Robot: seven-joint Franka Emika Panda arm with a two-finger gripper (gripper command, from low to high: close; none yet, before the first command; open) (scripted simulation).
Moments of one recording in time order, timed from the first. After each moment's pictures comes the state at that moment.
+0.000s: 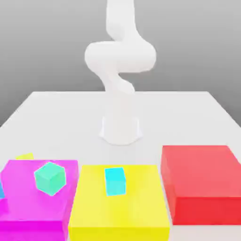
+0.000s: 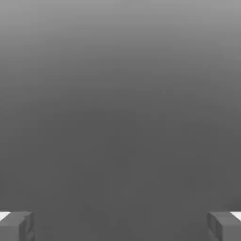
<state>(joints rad) -0.07 -0.74 0.01 -2.33 0.00 2.33 0.91</state>
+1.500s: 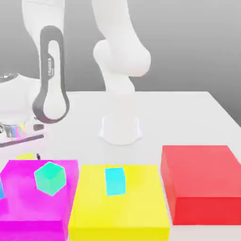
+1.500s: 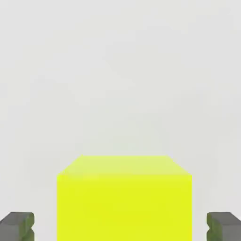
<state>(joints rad) -0.89 0.28 -0.04 -2.71 0.08 2.99 2.45</state>
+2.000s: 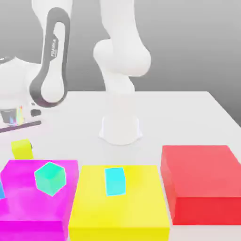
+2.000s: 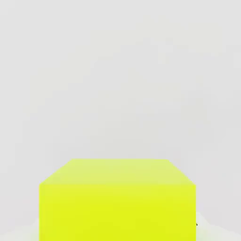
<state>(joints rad) -0.89 0.05 -0.06 -2.73 0.10 2.76 2.37</state>
